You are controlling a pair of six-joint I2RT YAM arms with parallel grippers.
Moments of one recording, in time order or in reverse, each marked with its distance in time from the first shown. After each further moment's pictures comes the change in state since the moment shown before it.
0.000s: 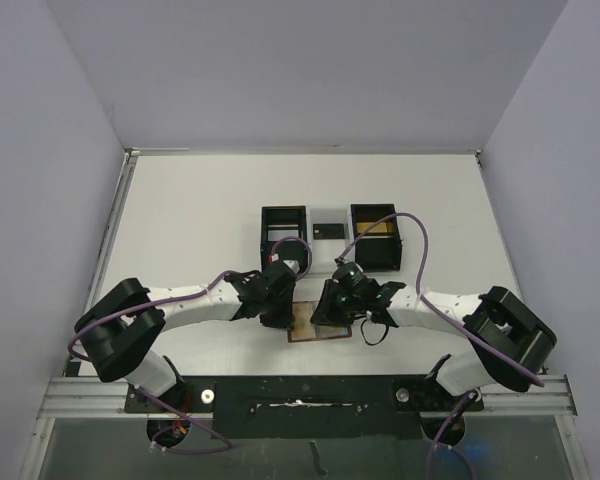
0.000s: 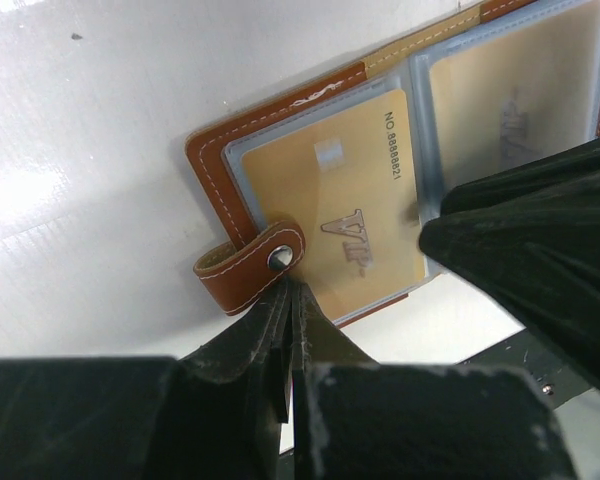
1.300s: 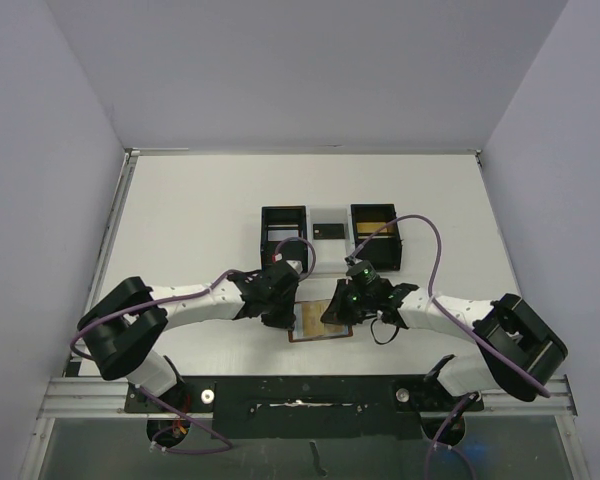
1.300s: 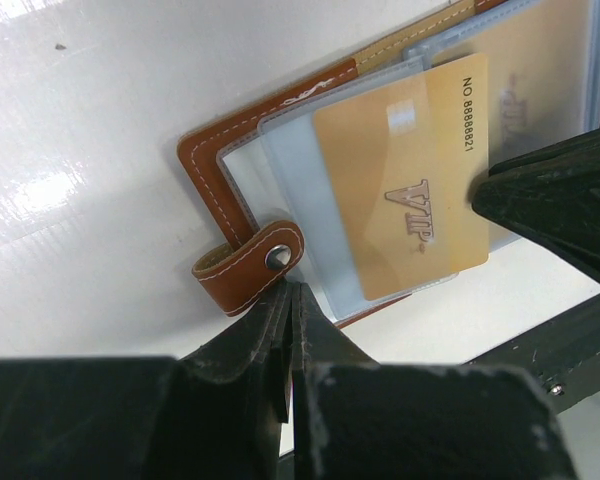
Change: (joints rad) left arm -0.011 0.014 0.023 -0.017 -0.012 0.026; right arm -0.074 -0.045 -0.044 0.008 -0.047 -0.062
